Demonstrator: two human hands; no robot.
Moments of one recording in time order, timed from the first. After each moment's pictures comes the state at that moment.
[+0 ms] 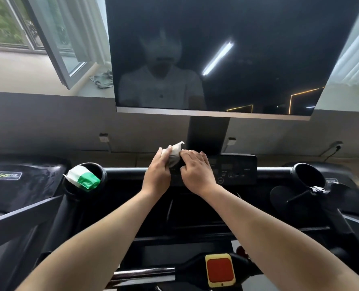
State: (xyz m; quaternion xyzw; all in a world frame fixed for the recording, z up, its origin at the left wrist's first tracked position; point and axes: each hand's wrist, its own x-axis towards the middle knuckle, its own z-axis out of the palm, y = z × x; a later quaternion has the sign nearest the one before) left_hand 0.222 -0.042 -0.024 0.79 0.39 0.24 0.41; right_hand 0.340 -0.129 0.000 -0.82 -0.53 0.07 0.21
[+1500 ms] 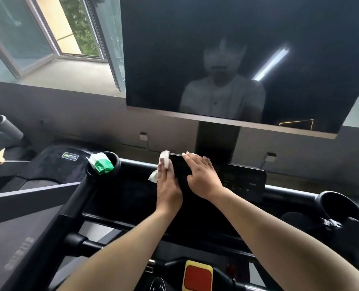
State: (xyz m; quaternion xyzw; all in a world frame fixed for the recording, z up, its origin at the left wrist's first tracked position) left_hand 0.252 -0.121 -0.046 0.73 0.53 0.29 0.32; right_hand 0.385 -0.146 0.002 -0.72 -0.65 0.13 0.21
